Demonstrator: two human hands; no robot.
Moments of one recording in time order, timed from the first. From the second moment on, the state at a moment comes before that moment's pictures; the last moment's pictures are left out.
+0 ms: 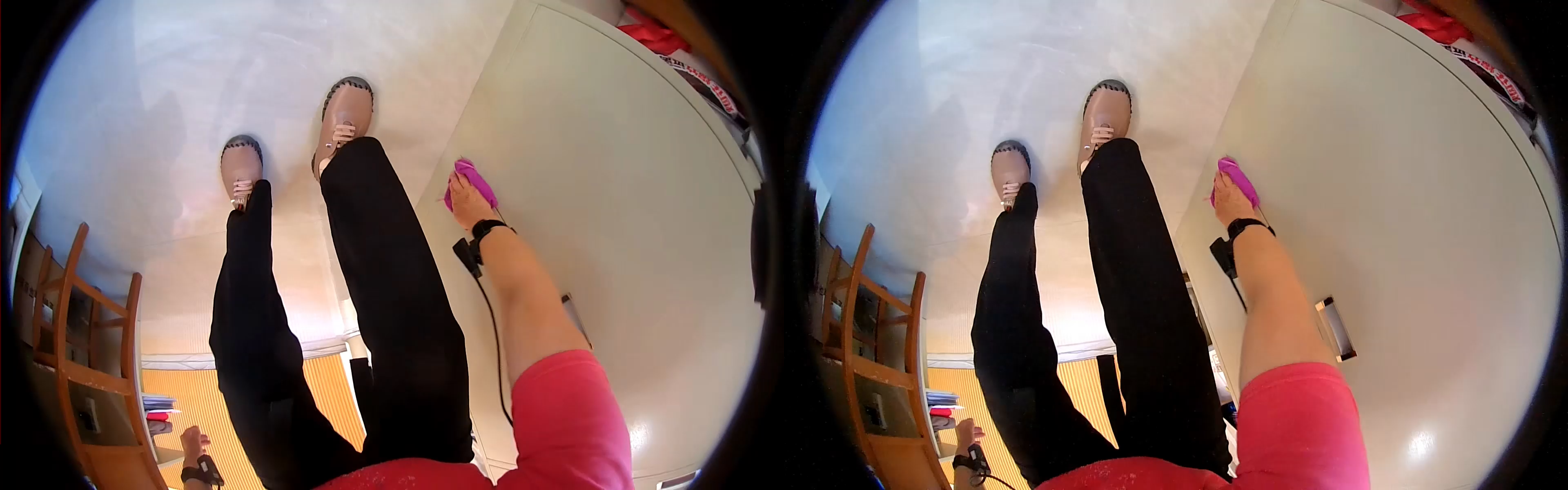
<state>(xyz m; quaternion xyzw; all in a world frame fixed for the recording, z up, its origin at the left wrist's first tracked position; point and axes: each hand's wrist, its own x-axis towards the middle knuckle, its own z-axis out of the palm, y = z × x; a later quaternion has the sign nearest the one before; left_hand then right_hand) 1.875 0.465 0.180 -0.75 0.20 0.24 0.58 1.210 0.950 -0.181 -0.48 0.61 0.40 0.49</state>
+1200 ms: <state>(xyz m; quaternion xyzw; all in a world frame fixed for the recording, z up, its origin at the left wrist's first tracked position) 1.965 0.408 0.137 -0.70 0.38 0.27 0.54 1.202 0.925 -0.130 -0.49 0.67 0.52 0.17</state>
